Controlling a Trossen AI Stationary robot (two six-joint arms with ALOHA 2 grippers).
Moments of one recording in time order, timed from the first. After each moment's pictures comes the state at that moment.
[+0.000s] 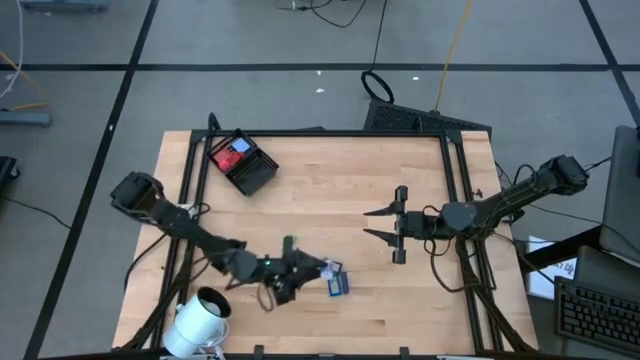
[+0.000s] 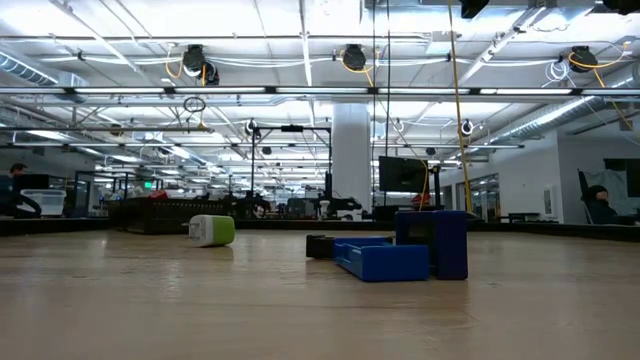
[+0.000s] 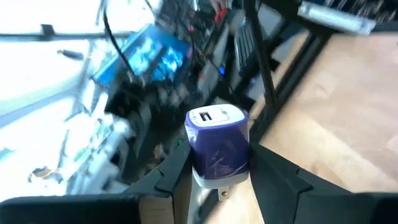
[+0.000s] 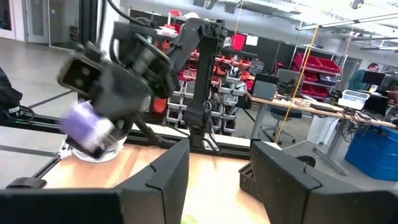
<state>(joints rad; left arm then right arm) -0.55 1.63 0.86 0.83 -0.54 1.11 0.37 1.05 0.56 0.59 0.42 -0.20</state>
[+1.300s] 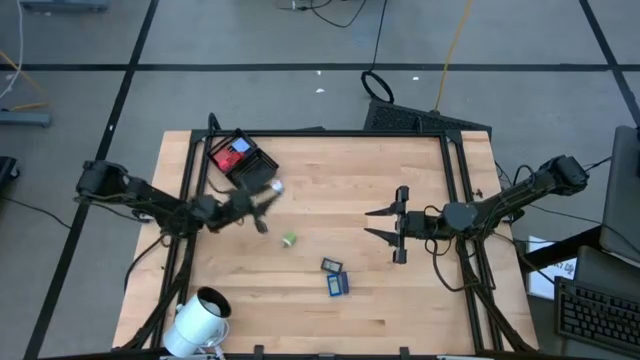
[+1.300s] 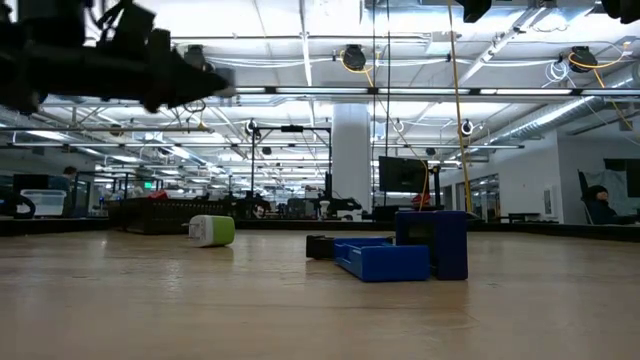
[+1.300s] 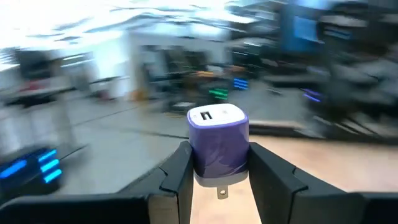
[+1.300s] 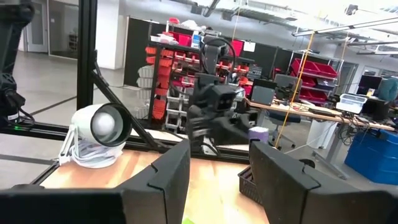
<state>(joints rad) -0.12 1.23 0.13 1.29 -0.61 0.18 0.37 1.05 0.52 0.66 0.42 -0.20</state>
